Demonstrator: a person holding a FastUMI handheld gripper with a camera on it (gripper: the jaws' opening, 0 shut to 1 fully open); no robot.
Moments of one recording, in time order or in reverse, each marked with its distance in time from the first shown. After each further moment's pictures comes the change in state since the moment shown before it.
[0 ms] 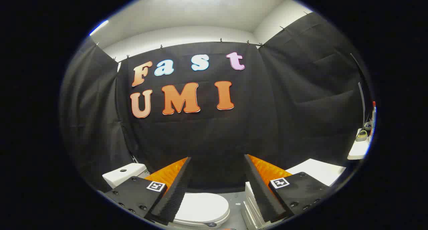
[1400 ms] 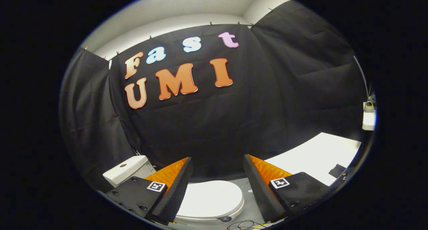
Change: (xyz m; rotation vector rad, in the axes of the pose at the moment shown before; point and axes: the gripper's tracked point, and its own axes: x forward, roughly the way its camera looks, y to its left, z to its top) arm 0.047 0.017 -0.128 0.132 0.177 -0.007
